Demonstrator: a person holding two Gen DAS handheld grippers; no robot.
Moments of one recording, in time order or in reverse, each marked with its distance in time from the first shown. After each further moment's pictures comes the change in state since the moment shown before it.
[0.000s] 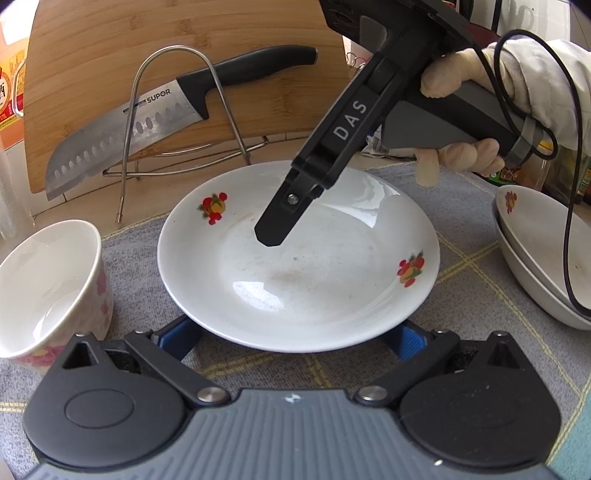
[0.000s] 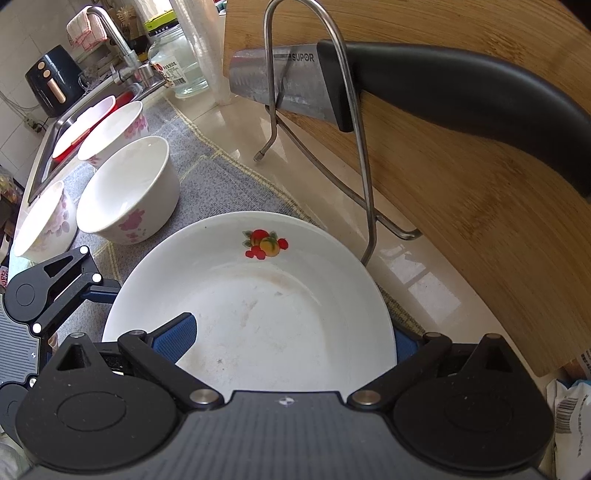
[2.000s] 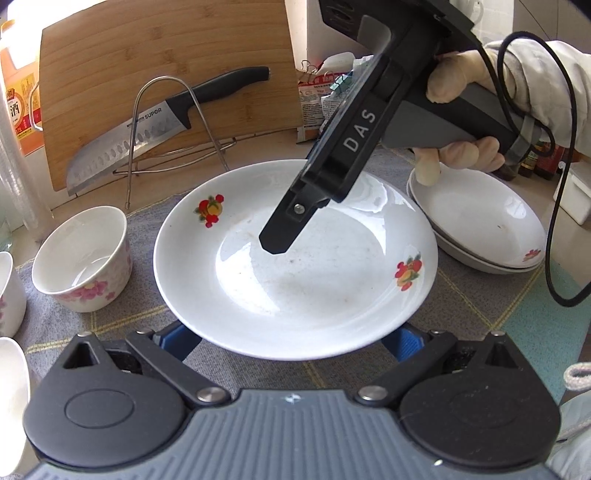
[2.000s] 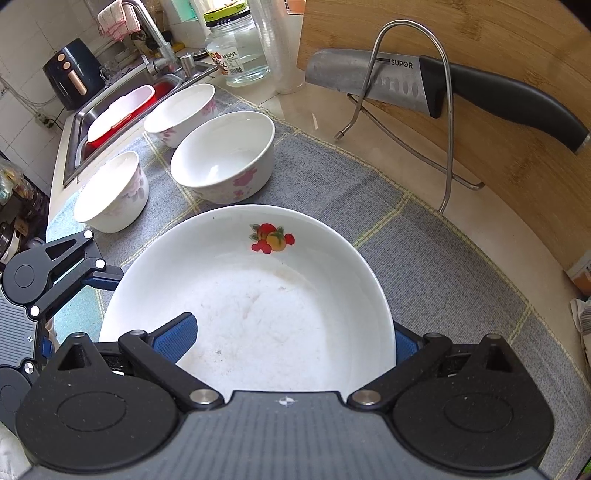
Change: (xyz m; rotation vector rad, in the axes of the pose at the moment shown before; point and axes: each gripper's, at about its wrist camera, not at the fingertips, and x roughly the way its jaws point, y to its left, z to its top) left arm -0.082 -0.022 -0.013 0.050 0.053 -0.046; right arm -0.044 0.084 -0.038 0.013 0.001 0.008
